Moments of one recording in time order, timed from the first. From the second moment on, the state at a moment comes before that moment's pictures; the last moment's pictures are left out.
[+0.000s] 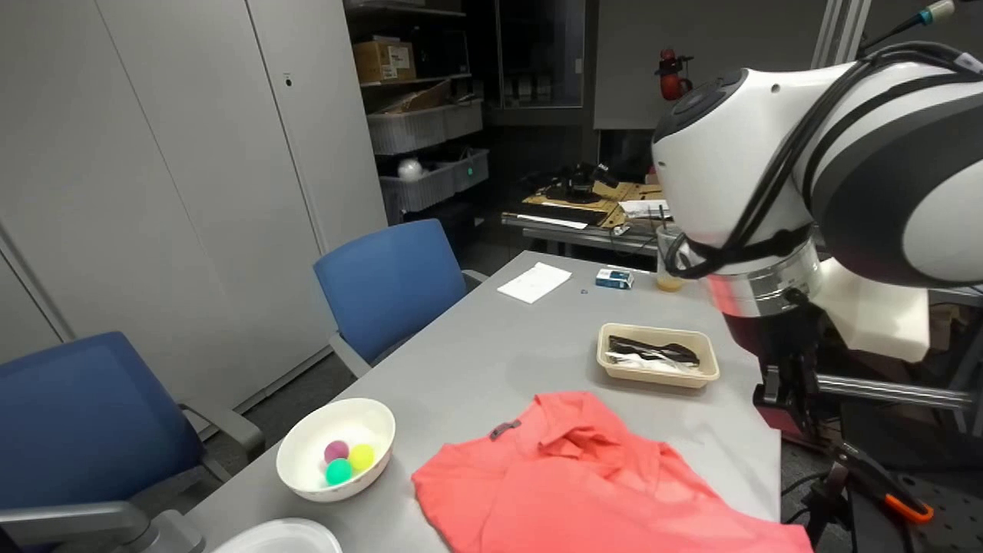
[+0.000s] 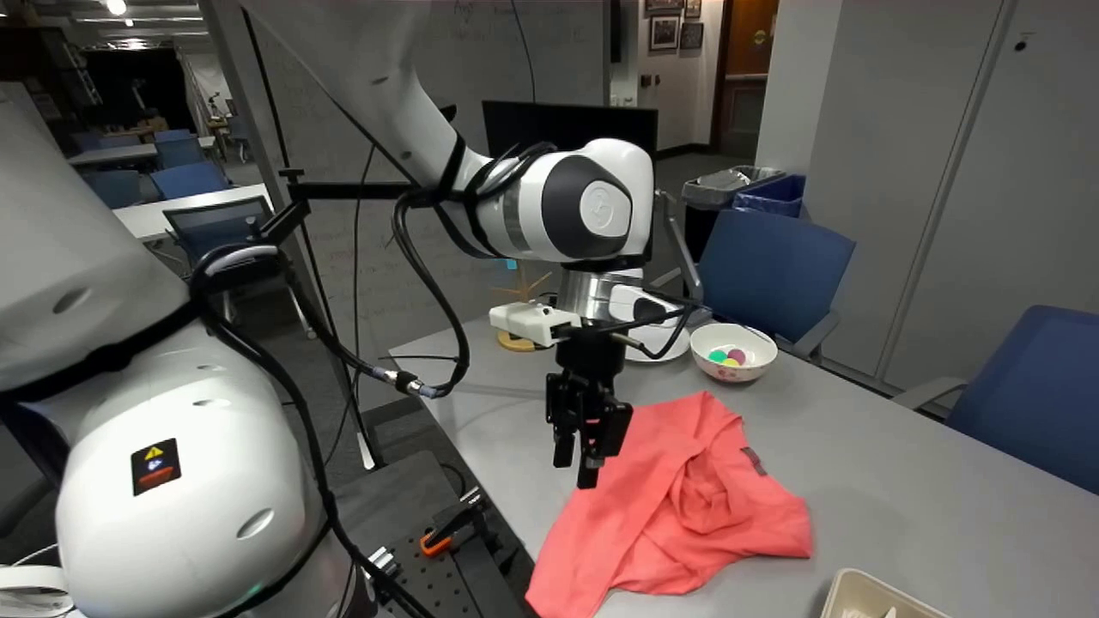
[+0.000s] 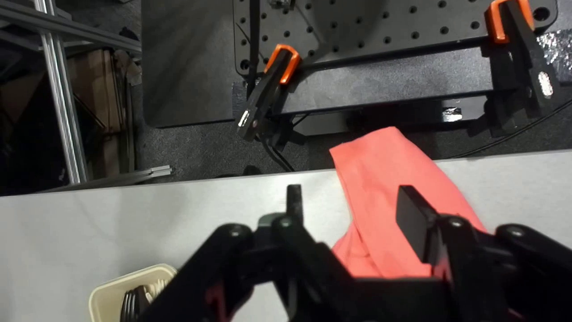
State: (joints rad) arm 0.09 -0.25 -0.01 -2.69 -0.27 2.02 0.36
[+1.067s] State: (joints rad) arm 0.07 0.05 0.02 -2.40 -0.01 2.40 0.13
